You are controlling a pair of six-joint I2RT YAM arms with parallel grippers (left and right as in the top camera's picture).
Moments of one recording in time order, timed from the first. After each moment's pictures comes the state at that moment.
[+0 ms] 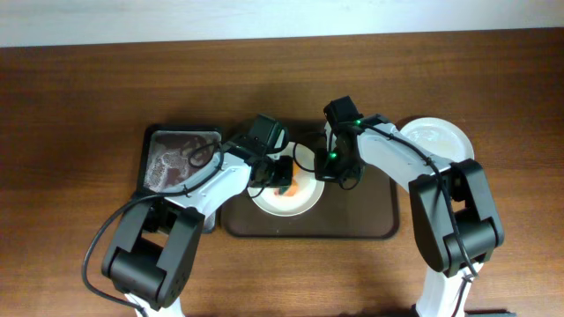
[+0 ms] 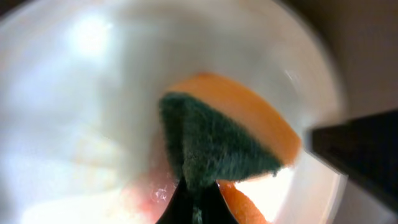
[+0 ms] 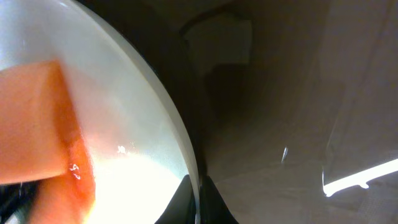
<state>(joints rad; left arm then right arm) -0.50 1.91 1.17 -0.45 0.22 -0.43 0.34 2.00 1.31 -0.75 -0.29 0.37</state>
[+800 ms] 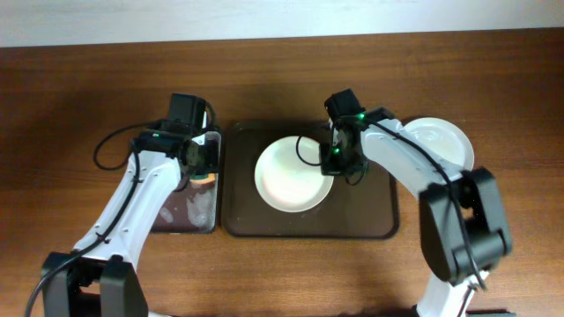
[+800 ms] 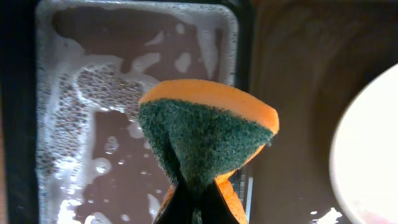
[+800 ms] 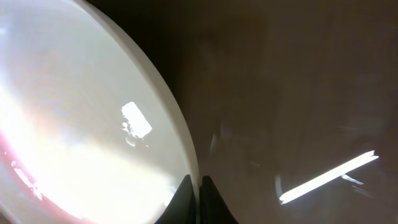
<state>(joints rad) -0.18 1.62 1.20 -0.80 -0.09 -0.17 0.34 1.91 1.36 -0.85 -0.11 0.33</state>
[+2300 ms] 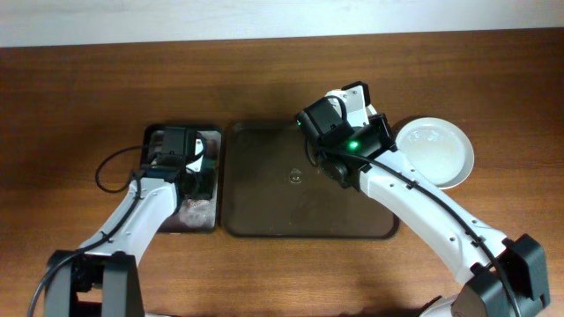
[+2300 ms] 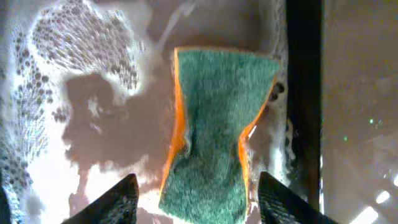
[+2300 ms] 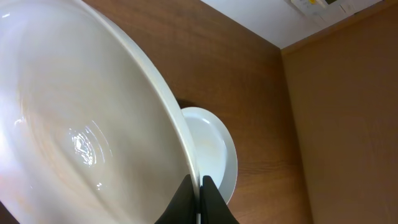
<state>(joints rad) -0.12 1.59 0.90 -0.50 -0.09 0.00 0.58 1.64 1.37 -0.91 0.94 0.23</state>
